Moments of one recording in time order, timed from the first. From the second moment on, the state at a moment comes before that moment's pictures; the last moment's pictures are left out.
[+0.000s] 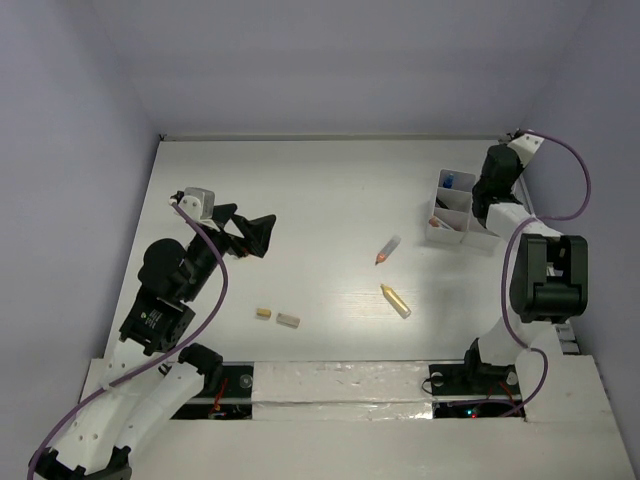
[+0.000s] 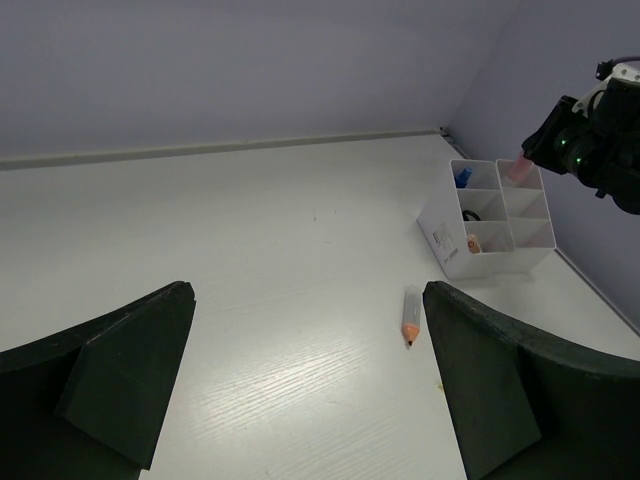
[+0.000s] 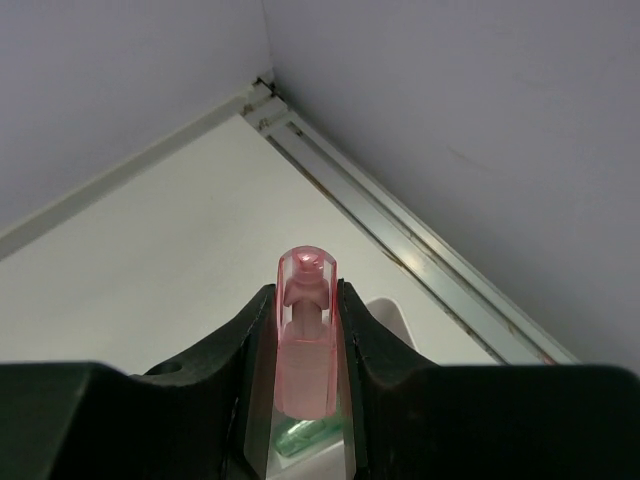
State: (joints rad) left arm -0.47 0.58 0.78 -0.15 0.01 -0.27; right arm -0.07 1.68 1.07 0.41 0.64 0.18
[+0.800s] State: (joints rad) left arm -0.47 0.57 0.78 -0.15 0.01 -0.27; right arm -0.07 1.54 1.03 0.29 0.56 0.27
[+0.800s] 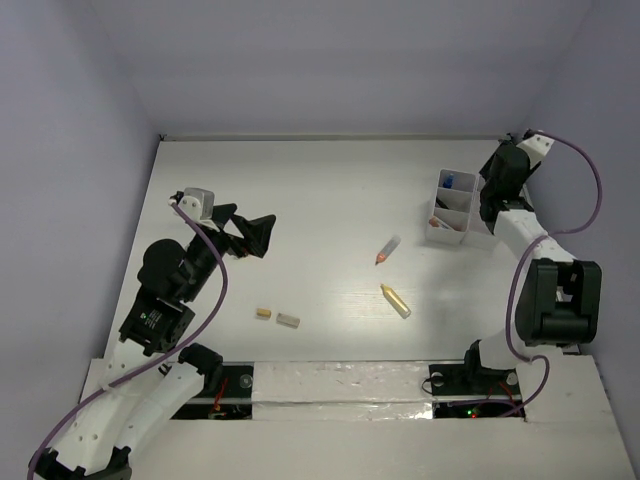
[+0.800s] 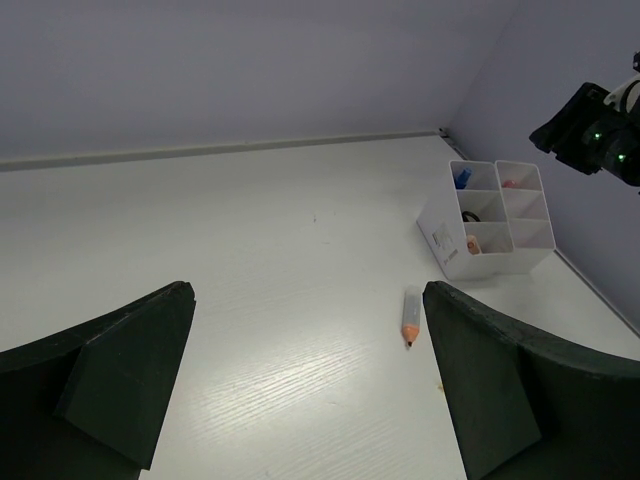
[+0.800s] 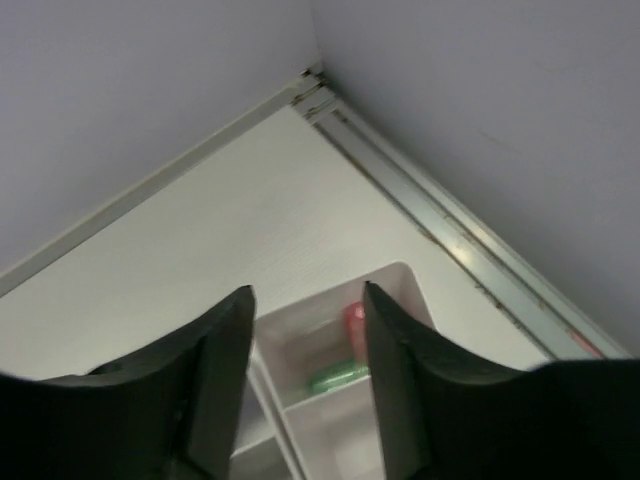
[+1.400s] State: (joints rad) left arm -0.47 0.57 0.78 -0.15 -0.05 -0.26; right arm 0.52 1.42 1.06 -0.10 -0.12 0.33
